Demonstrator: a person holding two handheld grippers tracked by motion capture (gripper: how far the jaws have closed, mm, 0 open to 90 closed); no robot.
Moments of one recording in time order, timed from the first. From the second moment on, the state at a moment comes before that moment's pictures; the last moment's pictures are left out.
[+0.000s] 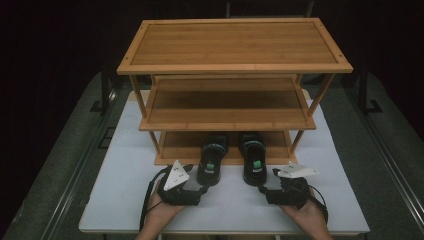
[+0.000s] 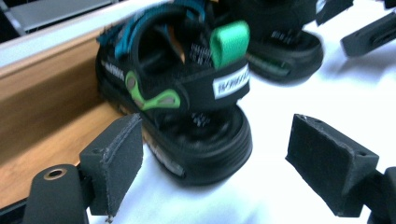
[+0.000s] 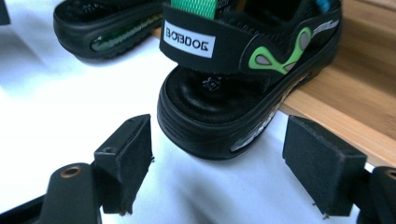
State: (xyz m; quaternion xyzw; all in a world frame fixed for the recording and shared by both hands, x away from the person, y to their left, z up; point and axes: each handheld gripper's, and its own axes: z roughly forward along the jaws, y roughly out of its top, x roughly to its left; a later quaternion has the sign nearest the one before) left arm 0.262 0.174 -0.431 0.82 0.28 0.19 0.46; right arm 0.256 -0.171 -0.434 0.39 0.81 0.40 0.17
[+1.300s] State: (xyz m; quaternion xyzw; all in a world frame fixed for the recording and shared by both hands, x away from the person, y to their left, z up) left arm 0.295 0.158 -0.441 0.82 0.31 0.14 0.46; right arm 0.294 -0.167 -0.423 0.34 0.85 0.38 0.13
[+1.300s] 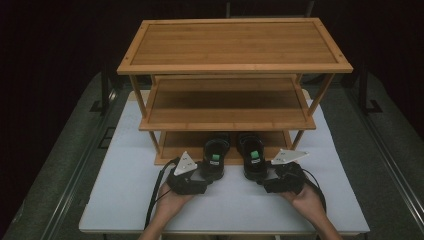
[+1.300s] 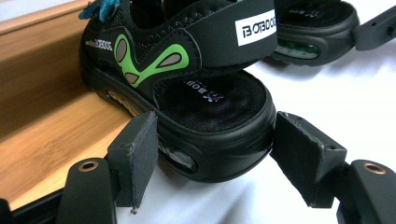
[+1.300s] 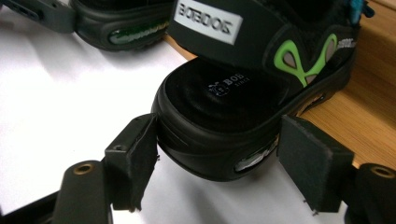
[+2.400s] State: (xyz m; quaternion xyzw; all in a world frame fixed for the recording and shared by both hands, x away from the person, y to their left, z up) left arm 0.311 0.139 -0.444 0.82 0.30 0.15 0.46; right arm 0.312 -0.147 -0.423 0.34 0.85 0.38 0.14
